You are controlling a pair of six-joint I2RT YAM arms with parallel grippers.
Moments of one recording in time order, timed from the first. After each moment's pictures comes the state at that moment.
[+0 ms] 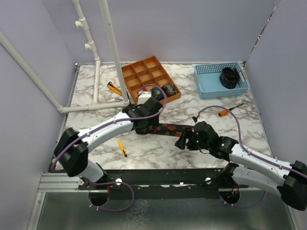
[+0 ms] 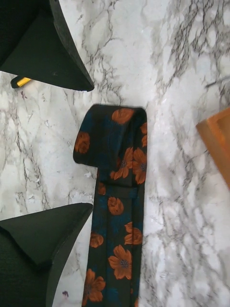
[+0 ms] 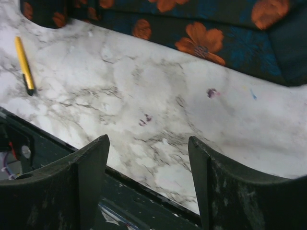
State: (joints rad) left arm -0.88 1.58 1.19 -0.73 -0.52 -0.72; right arm 0.82 0.89 0.44 -0.30 0.05 0.77
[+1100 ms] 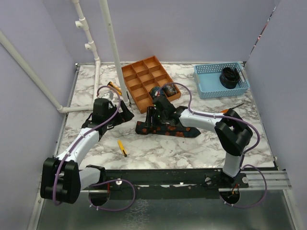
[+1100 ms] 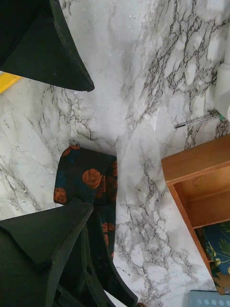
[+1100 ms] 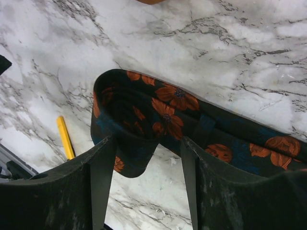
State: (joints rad) left arm -0.18 1.14 0.62 -0.13 0.25 -0.54; right arm 0.85 1.84 1.20 -0.18 -0.05 0.72
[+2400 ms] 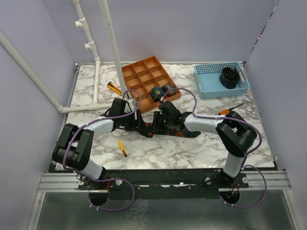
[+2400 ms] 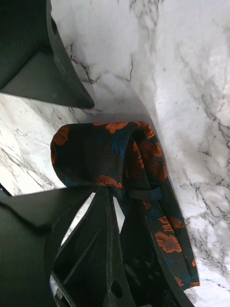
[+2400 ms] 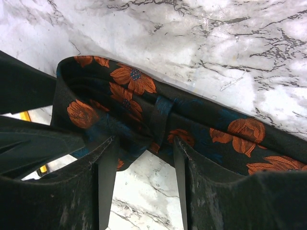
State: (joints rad) left arm -0.33 1.51 0.69 -0.08 0.51 -0.44; right arm 0.82 1.81 1.02 -0.06 -0.05 0.69
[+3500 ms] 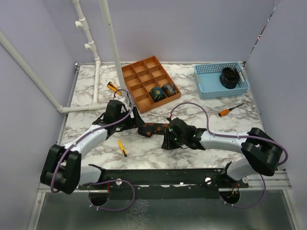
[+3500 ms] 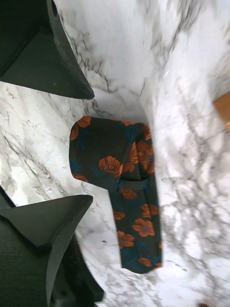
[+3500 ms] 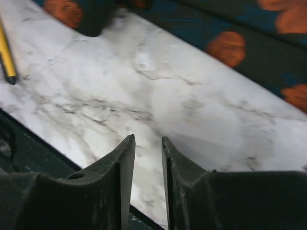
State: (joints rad) left arm -0.36 1.32 0.64 -0.09 0.35 -0.55; right arm 0.90 1.45 0.65 -0.08 -0.06 0.69
